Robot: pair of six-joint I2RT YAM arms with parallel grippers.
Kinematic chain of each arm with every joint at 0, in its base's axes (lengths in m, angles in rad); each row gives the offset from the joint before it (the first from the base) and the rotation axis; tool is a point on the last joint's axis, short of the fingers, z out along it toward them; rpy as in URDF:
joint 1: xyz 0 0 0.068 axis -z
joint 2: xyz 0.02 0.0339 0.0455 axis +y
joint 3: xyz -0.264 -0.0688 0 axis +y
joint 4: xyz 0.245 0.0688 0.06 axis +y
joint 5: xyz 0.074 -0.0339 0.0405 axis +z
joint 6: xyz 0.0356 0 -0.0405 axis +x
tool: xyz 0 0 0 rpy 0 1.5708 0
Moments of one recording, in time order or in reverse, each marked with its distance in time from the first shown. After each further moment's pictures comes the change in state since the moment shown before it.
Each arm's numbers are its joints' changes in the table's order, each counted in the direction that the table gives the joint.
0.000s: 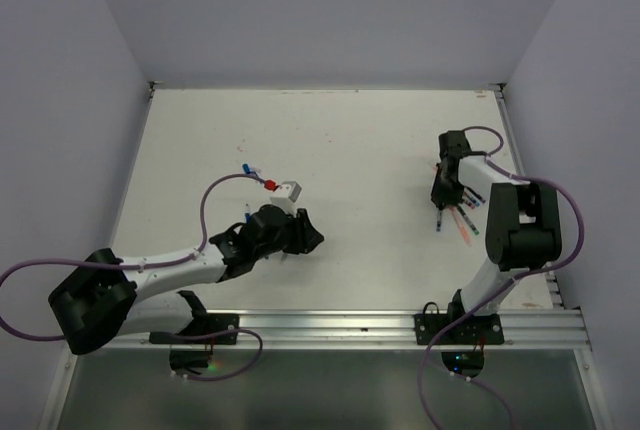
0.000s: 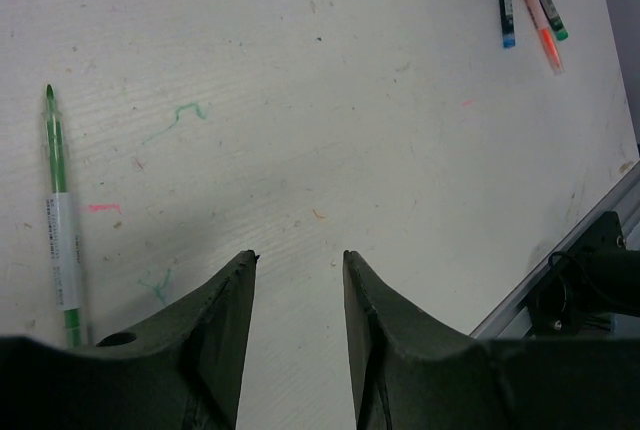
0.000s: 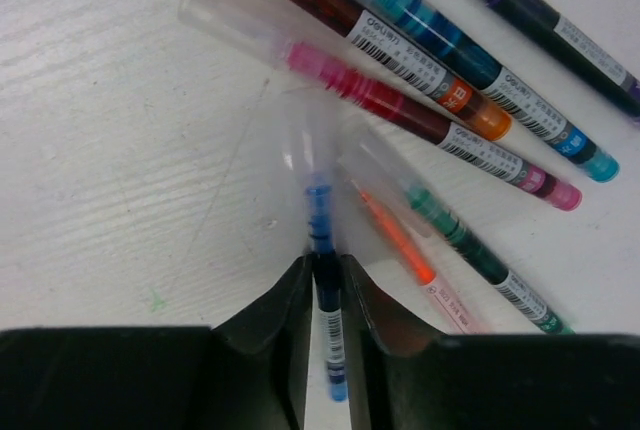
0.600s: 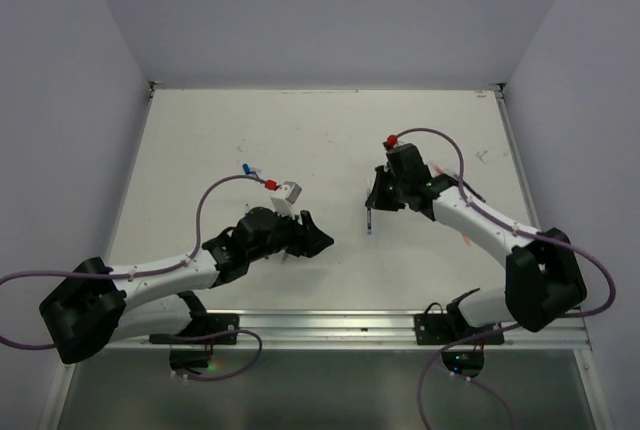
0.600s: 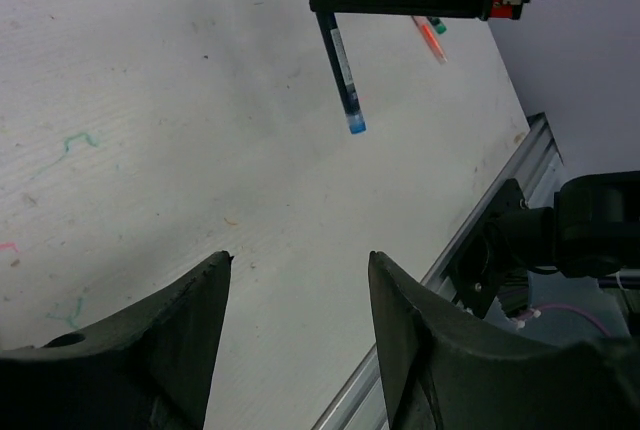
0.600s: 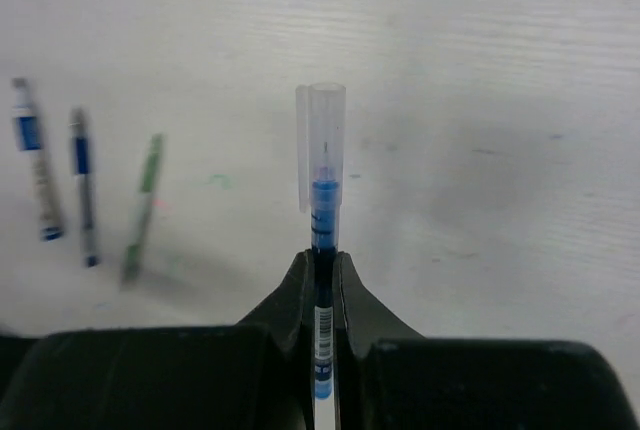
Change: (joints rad) left arm 0.000 -0.074 0.054 -0.124 -0.131 0.007; right arm -0.435 -0.313 0.129 -0.160 0.265 0.180
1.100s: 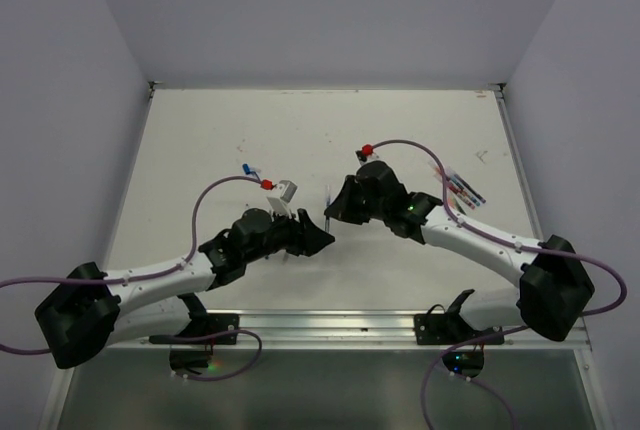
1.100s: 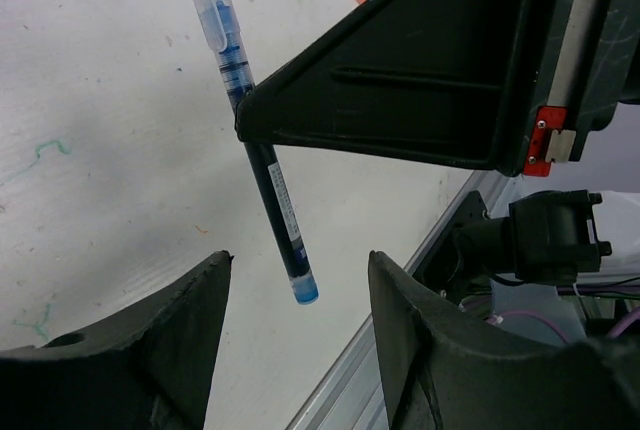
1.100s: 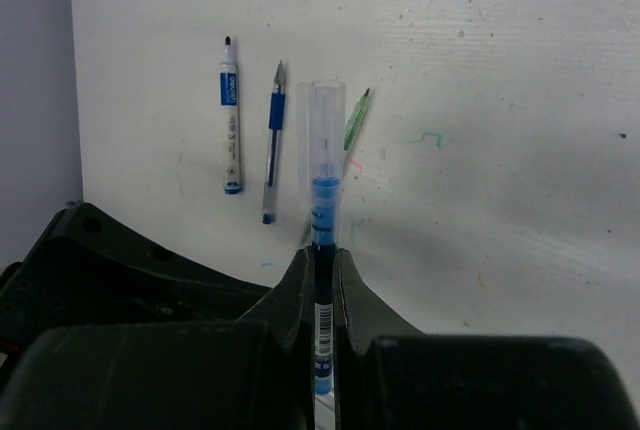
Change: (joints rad) left arm 0.000 -0.042 0.019 -0.051 -0.017 -0.055; right arm -0.312 -0.090 0.027 -0.189 -0.021 0.340
